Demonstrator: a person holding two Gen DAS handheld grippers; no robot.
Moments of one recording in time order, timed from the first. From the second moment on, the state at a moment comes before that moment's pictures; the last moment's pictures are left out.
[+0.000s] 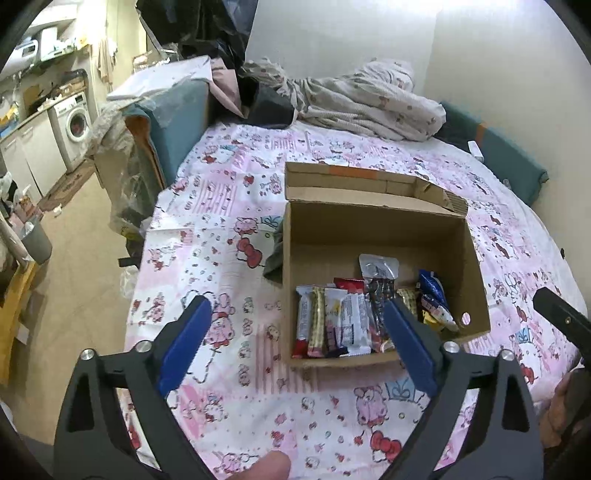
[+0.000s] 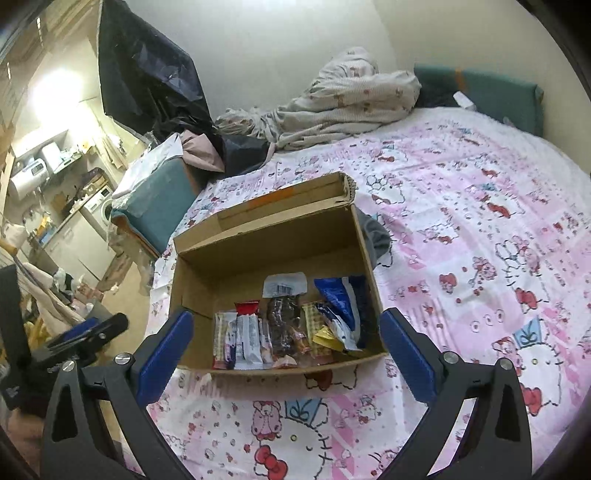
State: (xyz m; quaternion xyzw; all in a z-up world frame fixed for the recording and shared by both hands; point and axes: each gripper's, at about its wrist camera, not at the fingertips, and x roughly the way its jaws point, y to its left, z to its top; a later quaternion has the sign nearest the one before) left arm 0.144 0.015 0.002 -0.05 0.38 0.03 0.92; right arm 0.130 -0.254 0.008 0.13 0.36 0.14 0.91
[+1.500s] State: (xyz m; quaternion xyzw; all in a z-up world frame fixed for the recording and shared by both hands) left arm 0.061 0.011 0.013 -0.04 0.33 0.02 0.94; right arm 0.063 -0.215 0.004 0.05 0.33 0.11 0.93
